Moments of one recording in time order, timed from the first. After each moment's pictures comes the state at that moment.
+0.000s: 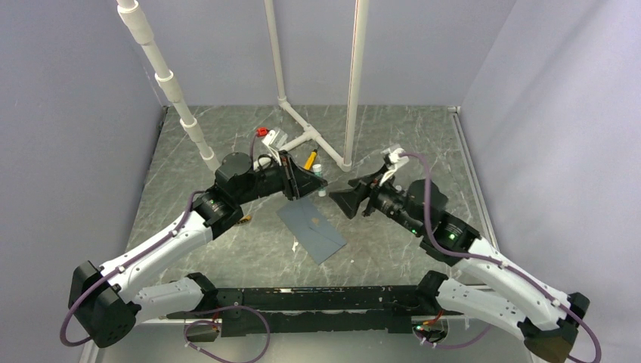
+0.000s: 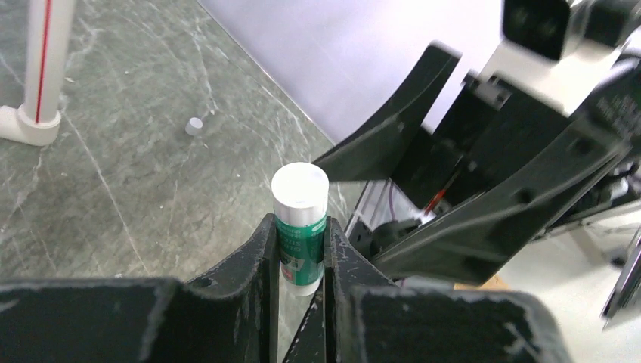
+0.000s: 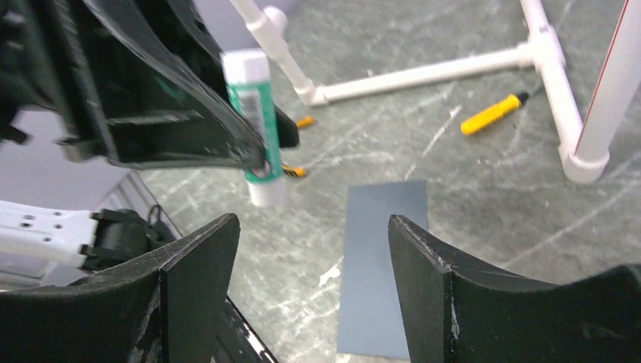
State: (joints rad) left arm -0.71 1.08 0.87 0.19 0.43 -0.65; right arm 0.86 0.77 0.81 -0.13 0.02 0.41
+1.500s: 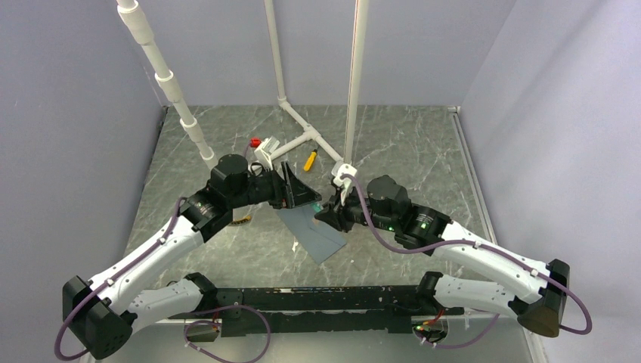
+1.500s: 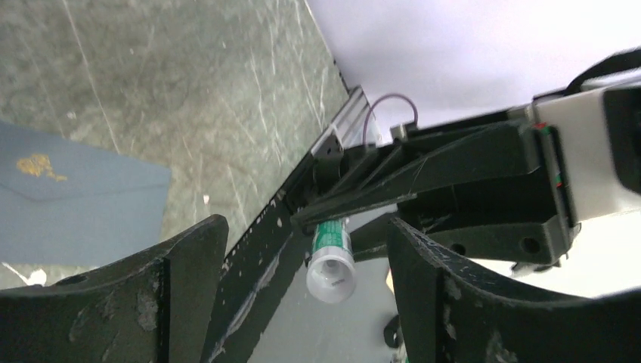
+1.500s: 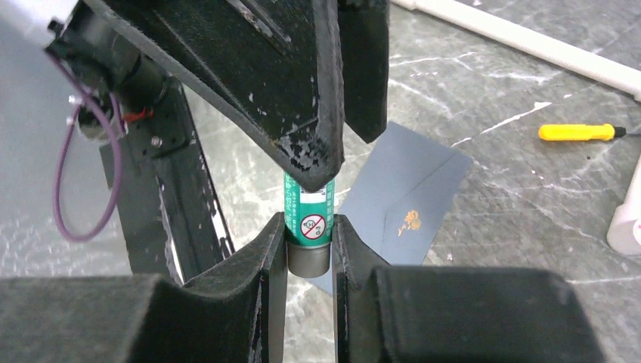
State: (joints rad) left arm -0.65 1.01 0.89 -0.17 0.53 -0.82; right arm 0.99 0.97 0.90 -0.29 -0.20 0.02
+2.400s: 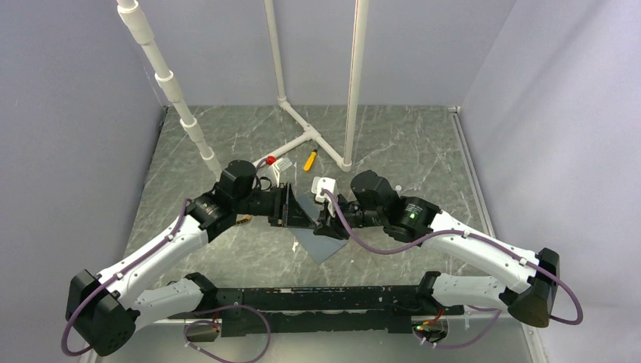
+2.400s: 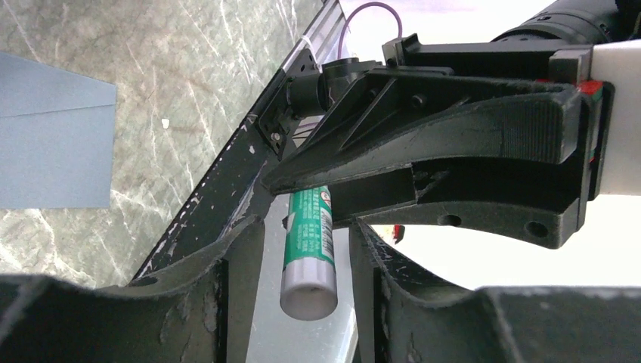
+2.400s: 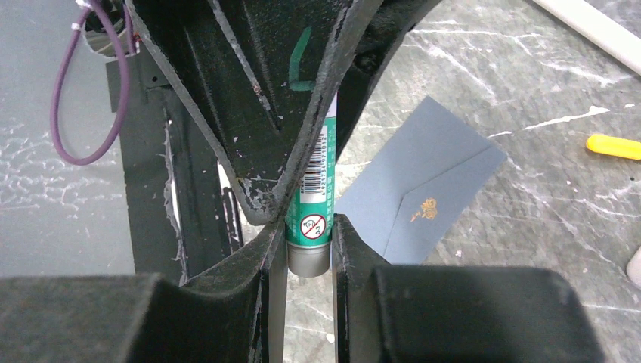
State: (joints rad) left arm -0.64 1.03 0.81 -0.21 0.79 -0.81; right arm 0.99 1.09 0.99 -0.43 -0.35 -0.16
